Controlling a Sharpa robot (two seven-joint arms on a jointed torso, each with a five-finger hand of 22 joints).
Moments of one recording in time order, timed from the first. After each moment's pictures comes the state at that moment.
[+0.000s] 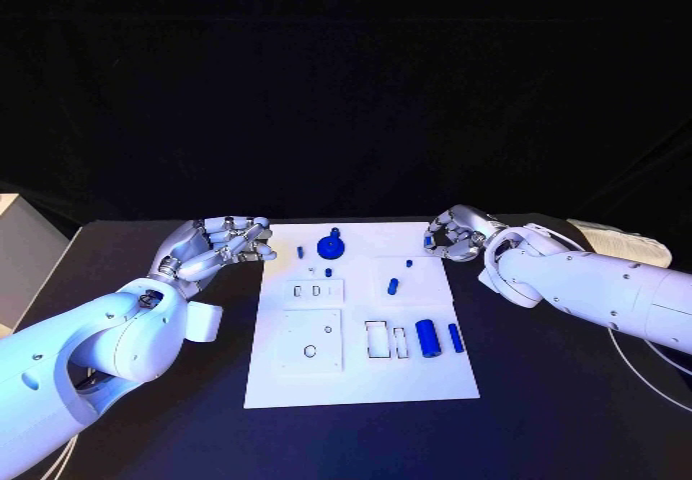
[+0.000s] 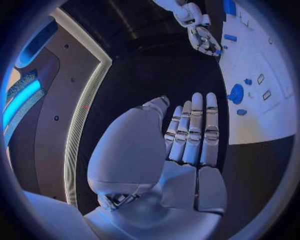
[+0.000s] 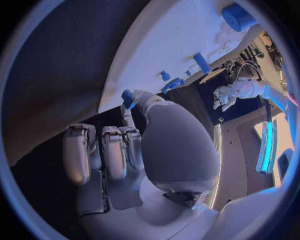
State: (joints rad) left arm 0.94 -0.91 0.30 1.62 -0.27 -0.28 0.34; left_hand 1.52 -0.12 0.32 0.29 0.19 0.90 0.22 0.18 0.12 1.10 0.16 0.07 0.07 1.07 0.10 0.38 0.36 0.17 1.02 0.21 0.26 0.11; right arm 1.23 -0.83 -0.09 1.16 -1.17 -0.47 0.06; right_hand 1.40 -0.17 0.42 0.20 0.27 1.00 0.13 0.25 0.28 1.47 0.06 1.56 1.31 1.47 -0.02 1.57 1.31 0.04 1.47 0.09 1.47 1.31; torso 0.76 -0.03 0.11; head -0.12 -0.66
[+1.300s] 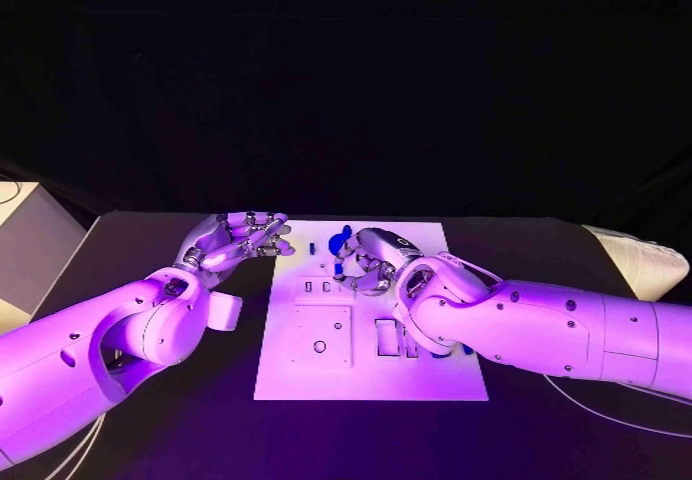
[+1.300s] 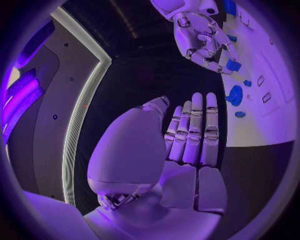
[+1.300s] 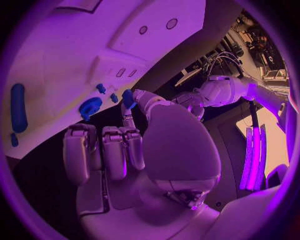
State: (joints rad) left arm 0.94 -0.89 0.30 1.59 -0.27 -0.28 0.33; left_hand 1.52 -0.12 0.32 0.29 0.19 0.90 0.22 0.18 0.12 1.10 0.16 0.07 0.07 1.07 0.10 0.38 0.37 0.17 1.02 0.21 0.26 0.11; right arm 1.22 -0.63 -0.11 1.54 -1.36 -0.57 -0.32; right_hand 1.39 -0.17 0.42 0.20 0.28 1.00 0.13 0.26 0.28 1.47 0.05 1.56 1.31 1.46 -0.02 1.57 1.31 0.04 1.47 0.08 1.47 1.31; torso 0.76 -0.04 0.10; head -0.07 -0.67
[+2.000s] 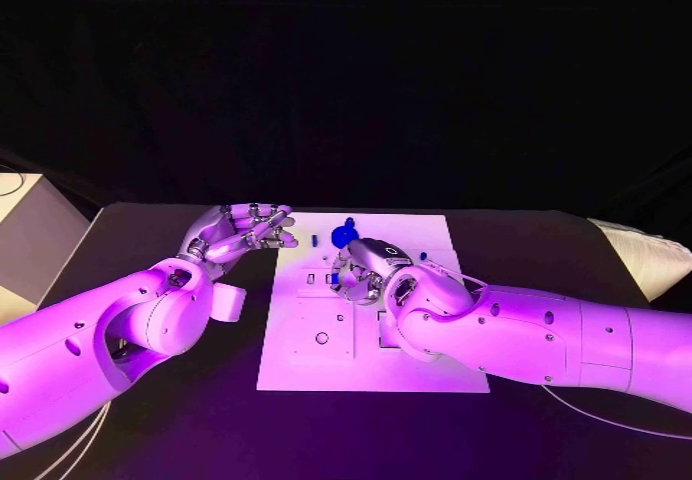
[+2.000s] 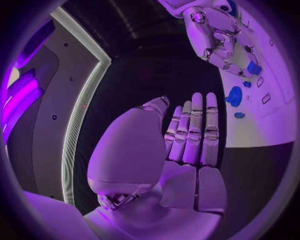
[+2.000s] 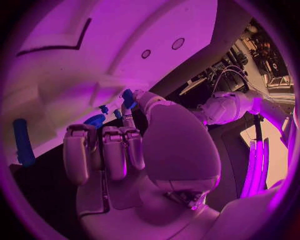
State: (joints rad) left arm 0.94 -0.89 0.30 1.60 -0.28 -0.28 0.32; left_hand 1.52 -0.12 0.32 0.29 0.19 0.90 0.22 0.18 0.12 1.10 0.16 0.07 0.07 1.07 0.10 0.38 0.36 0.17 1.02 0.21 0.26 0.11; right arm 1.18 -0.57 -0.12 1.50 -1.47 -0.53 -0.42; right_hand 1.39 -0.17 0.42 0.20 0.28 1.00 0.13 0.27 0.28 1.47 0.05 1.56 1.31 1.46 -0.02 1.57 1.31 0.04 1.47 0.08 1.47 1.31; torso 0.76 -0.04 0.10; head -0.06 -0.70
